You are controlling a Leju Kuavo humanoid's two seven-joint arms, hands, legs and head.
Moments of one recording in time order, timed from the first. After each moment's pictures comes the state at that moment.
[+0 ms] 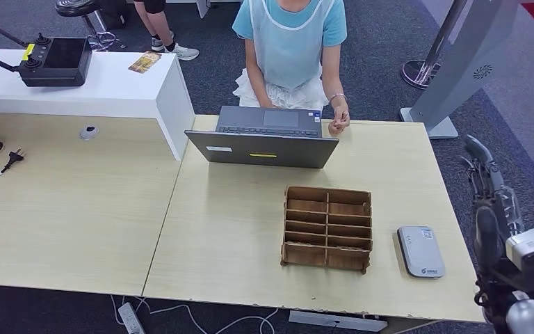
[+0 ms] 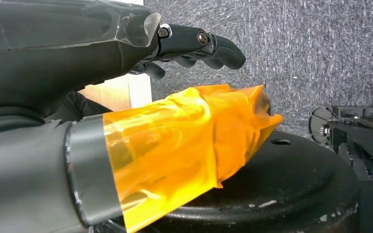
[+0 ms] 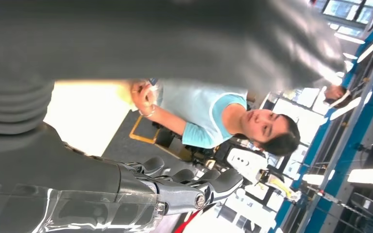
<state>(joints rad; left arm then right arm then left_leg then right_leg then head) -0.07 -0.23 1.17 -0.22 -1.22 0.20 0.07 0.05 -0.34 -0.04 -1.97 0.10 0.06 -0.33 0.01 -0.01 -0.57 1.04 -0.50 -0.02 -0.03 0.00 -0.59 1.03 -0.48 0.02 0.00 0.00</state>
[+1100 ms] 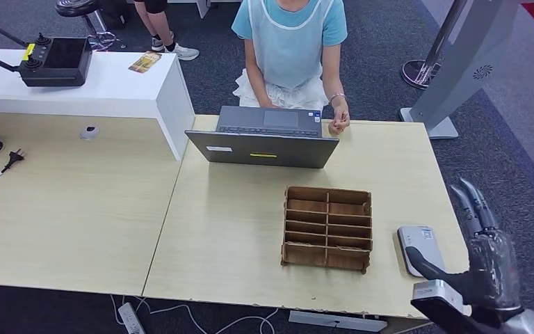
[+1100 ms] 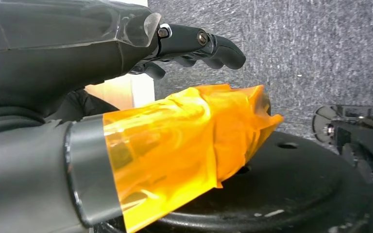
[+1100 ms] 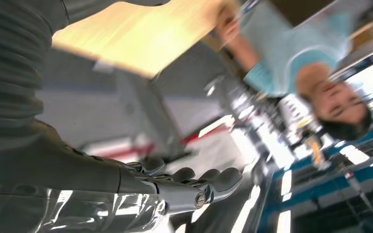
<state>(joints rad) -0.07 -0.23 1.19 -0.22 -1.22 0.20 0.09 0.29 -0.33 0.03 -2.10 0.93 -0.28 -0.18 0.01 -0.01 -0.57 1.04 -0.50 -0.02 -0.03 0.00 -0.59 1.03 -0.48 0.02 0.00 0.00</state>
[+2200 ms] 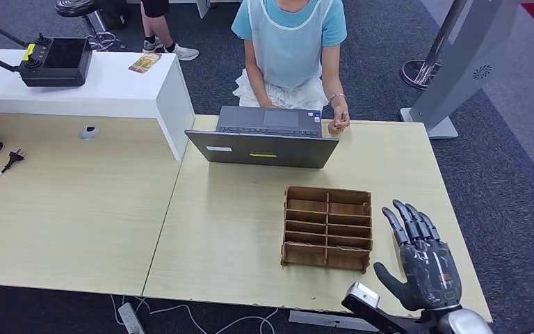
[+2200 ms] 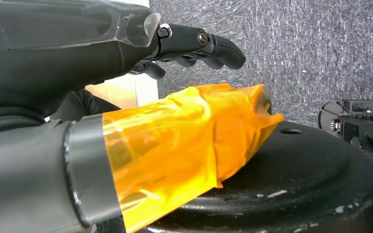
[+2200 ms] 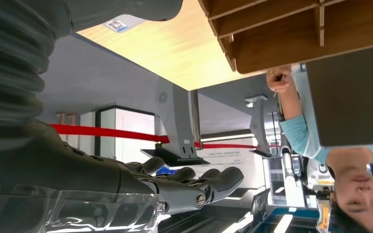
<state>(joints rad) -0.08 -0.24 1.19 -0.22 -1.24 0.18 0.11 0.22 -0.45 0.34 -2.02 1.27 -0.17 0.16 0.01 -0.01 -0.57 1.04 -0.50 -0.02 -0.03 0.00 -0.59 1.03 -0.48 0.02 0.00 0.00</state>
